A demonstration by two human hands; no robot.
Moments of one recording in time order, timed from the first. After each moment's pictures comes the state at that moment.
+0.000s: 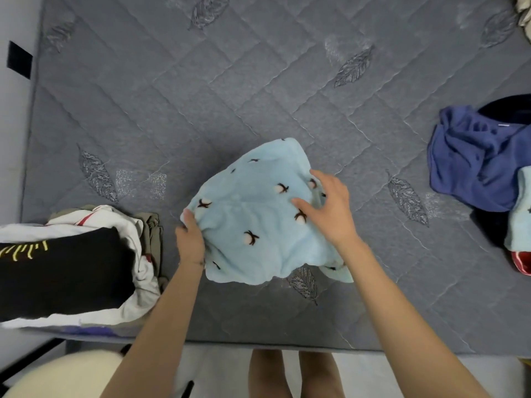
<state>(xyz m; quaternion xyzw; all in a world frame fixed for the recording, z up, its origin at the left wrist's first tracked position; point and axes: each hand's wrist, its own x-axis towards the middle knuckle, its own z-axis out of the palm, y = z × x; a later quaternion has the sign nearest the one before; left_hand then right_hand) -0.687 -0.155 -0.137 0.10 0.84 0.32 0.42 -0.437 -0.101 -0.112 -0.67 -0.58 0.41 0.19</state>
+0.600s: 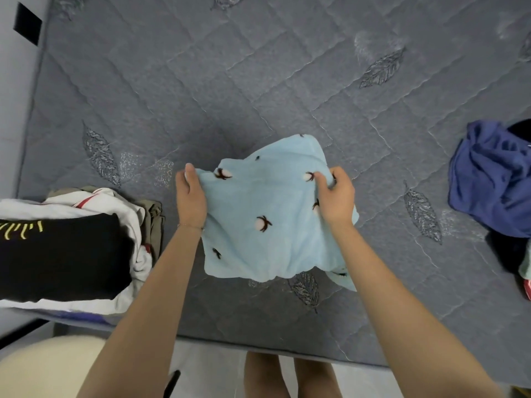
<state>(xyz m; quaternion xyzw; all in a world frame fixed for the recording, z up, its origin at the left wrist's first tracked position) -0.703 -0.097 -0.139 0.24 0.81 0.39 0.37 -0.460 -0.060 -0.164 -0.74 -0.48 0.38 0.28</state>
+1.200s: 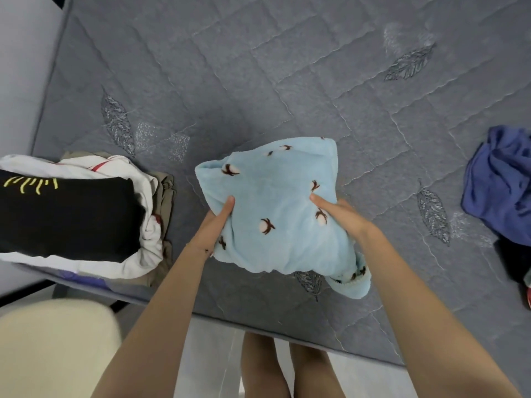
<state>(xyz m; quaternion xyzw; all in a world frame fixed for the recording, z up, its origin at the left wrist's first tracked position) -0.702 -0.192 -0.160 0.14 0.67 0.31 0.66 -0.438 -0.094 -0.147 -0.63 -0.33 0.70 0.02</state>
